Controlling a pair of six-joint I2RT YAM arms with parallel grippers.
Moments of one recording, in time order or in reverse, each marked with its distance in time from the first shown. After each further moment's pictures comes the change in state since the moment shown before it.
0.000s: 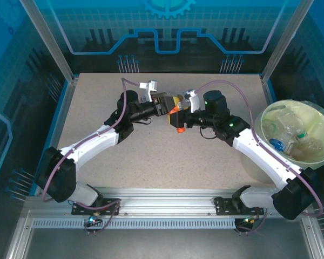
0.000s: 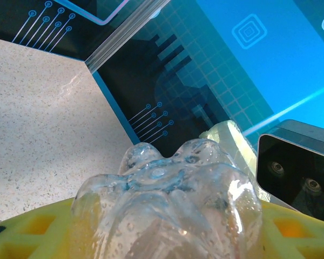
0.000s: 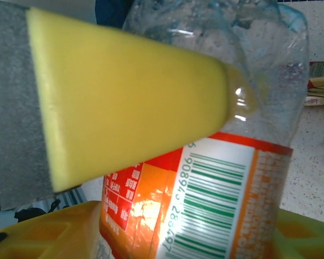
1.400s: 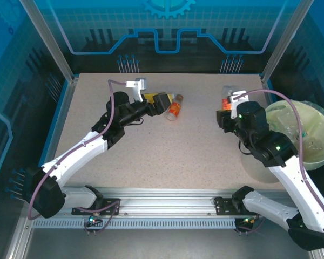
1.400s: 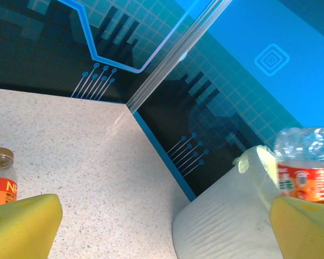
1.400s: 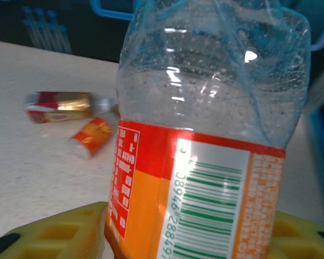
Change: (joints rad) left arm -0.004 -0.177 -0.008 -0.174 -0.226 0.163; right arm -0.021 -0.357 0.177 -0.609 0.915 -0.241
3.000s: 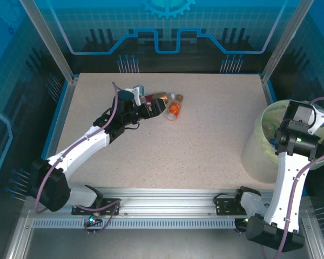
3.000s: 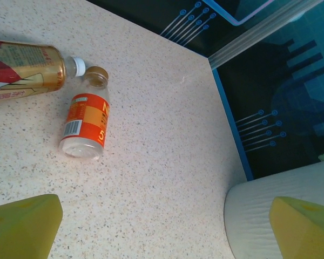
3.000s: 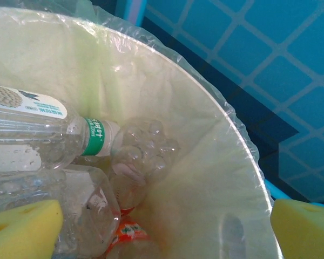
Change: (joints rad) left arm 0.071 0.072 0.027 -0.320 -0.059 -0.072; right arm -0.903 0.043 0.013 -0.251 0.295 0.078
